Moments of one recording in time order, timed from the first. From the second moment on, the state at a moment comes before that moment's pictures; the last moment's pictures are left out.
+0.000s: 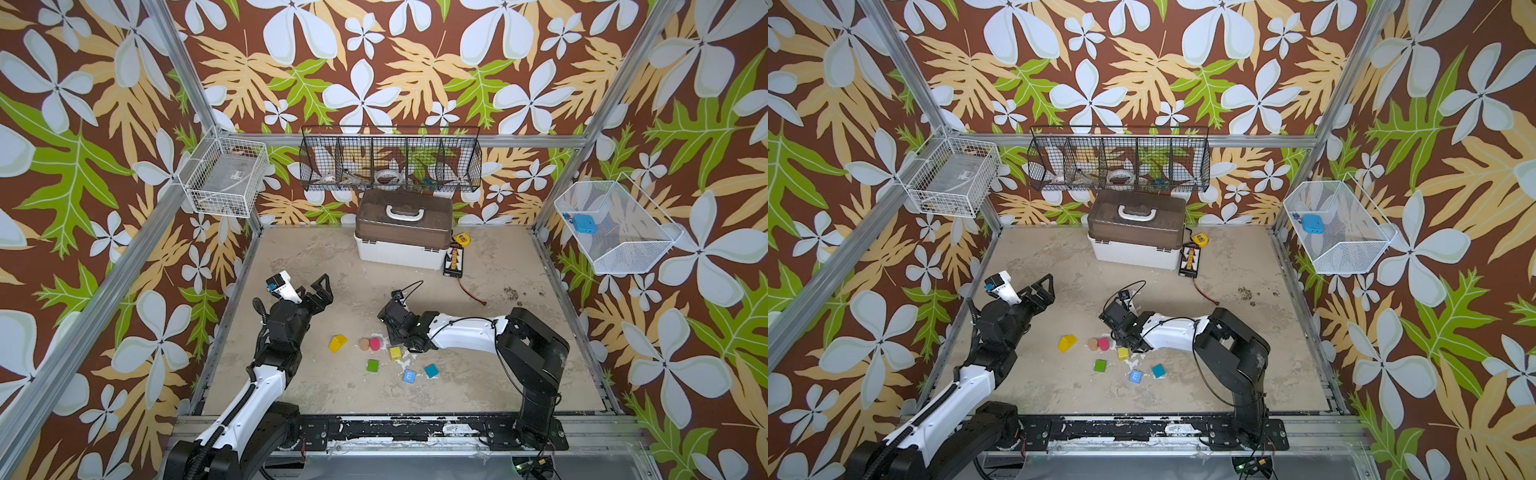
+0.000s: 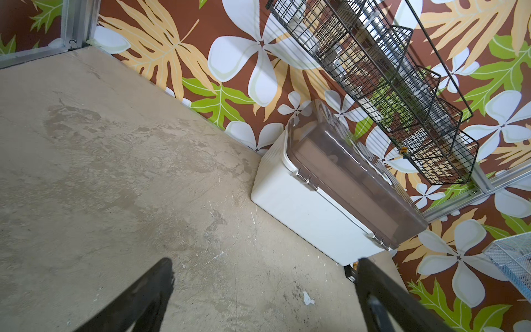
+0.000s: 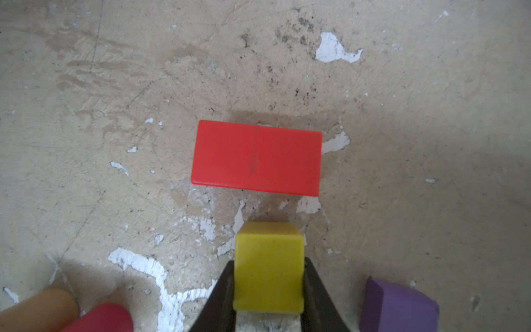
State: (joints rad) left arm -0.15 0.91 0.36 0.40 -0.04 -0.69; right arm 0.96 1.89 1.14 -0.33 0.39 0.61
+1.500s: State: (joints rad) left arm -0.15 0.92 0.36 0.40 -0.04 -0.69; right arm 0.90 1.95 1.18 -0.34 0.36 0.60
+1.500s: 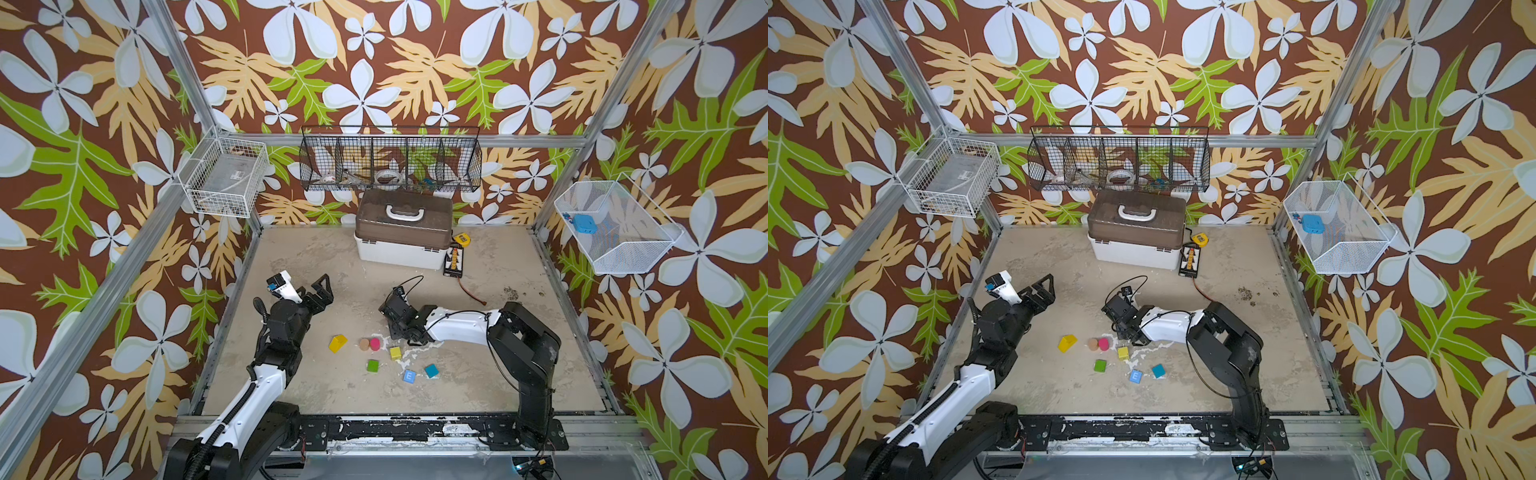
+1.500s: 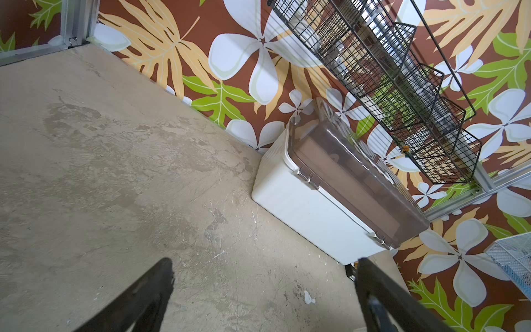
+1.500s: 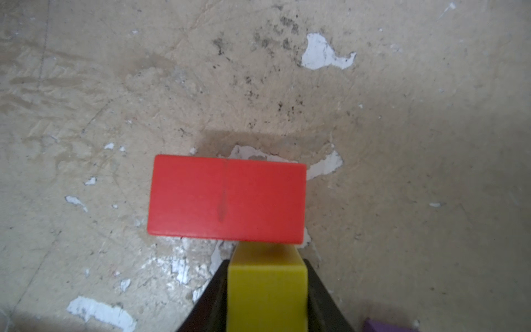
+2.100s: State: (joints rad) left arm -0.15 0.91 0.36 0.40 -0.04 -0.69; right arm 0.90 1.97 1.21 -0.34 0.36 0.57
